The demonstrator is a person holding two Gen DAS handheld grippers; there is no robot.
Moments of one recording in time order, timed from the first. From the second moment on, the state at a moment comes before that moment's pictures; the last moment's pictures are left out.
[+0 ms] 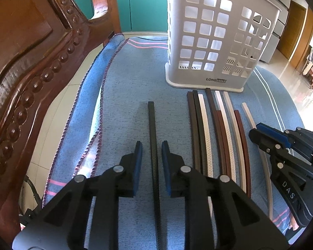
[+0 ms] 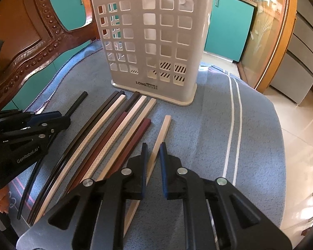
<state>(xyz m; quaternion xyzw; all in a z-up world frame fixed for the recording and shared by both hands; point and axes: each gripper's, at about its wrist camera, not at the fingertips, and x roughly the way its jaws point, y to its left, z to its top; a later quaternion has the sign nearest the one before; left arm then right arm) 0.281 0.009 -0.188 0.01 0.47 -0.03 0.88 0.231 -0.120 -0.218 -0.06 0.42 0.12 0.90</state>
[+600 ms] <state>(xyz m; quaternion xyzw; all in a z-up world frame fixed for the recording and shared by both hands) 0.277 0.002 -0.185 0.01 0.47 -0.04 0.88 0.233 -0.118 -0.219 -0.07 0.42 0.12 0.90</state>
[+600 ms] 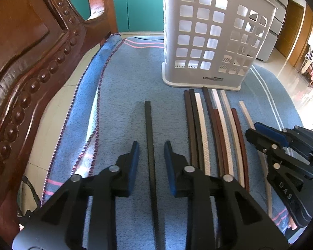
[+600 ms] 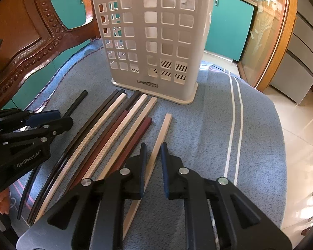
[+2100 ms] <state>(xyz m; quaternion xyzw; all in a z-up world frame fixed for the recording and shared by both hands) 0.265 0.020 -0.182 0.00 0.47 -0.05 0.88 0.235 -0.134 -0.214 -0.06 0.42 0.10 0.90</state>
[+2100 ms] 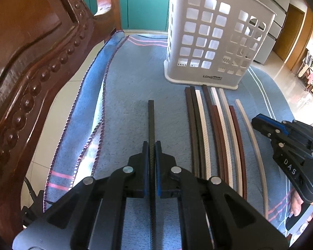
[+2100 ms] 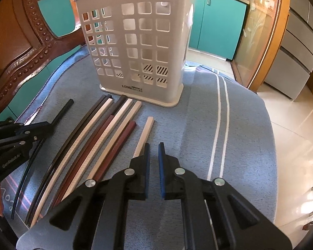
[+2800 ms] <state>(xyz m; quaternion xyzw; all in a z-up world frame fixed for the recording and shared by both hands) 0.260 0.024 -0.173 -0.08 0.48 -0.13 0.86 0.226 -0.136 -0.210 -0.03 0.42 0.14 0.90</state>
